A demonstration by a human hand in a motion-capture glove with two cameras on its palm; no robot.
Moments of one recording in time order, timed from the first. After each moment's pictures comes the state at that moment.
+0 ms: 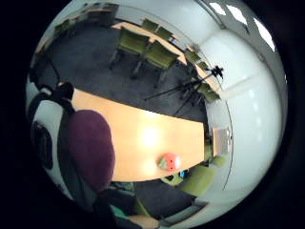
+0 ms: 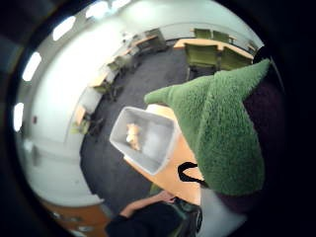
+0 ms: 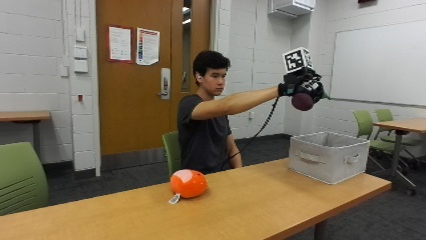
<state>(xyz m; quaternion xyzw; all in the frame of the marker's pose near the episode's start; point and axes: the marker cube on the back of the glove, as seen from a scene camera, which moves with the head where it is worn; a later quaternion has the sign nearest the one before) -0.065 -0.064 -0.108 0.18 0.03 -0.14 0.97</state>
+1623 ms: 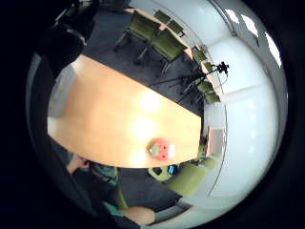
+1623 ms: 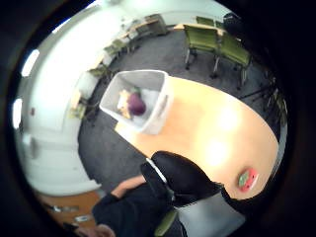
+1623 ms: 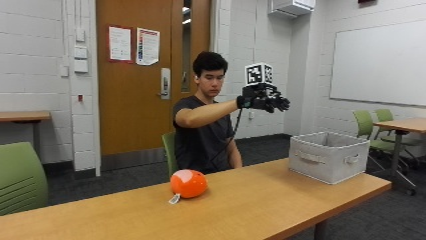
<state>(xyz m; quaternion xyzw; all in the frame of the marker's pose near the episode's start) 0.051 0.040 -0.046 0.11 0.05 -0.22 0.97</state>
